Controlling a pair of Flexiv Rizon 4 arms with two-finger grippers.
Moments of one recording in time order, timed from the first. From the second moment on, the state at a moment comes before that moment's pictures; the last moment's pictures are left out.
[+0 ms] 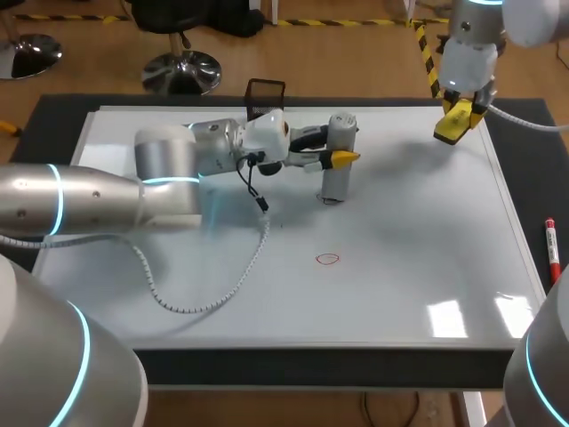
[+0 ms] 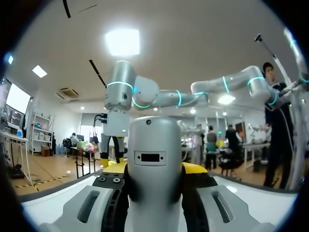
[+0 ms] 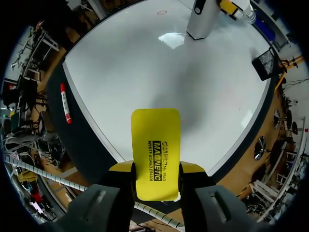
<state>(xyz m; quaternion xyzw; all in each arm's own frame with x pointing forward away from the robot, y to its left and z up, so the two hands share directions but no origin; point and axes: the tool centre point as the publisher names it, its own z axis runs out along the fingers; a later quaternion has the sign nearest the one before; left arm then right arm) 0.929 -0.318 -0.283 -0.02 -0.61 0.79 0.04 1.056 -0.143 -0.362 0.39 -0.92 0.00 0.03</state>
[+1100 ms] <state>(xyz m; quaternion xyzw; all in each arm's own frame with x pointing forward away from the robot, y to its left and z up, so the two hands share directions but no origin) 0.921 -0.306 -0.292 -0.01 -0.65 0.76 0.02 1.056 -0.143 -0.362 0.39 -0.92 0.00 0.03</state>
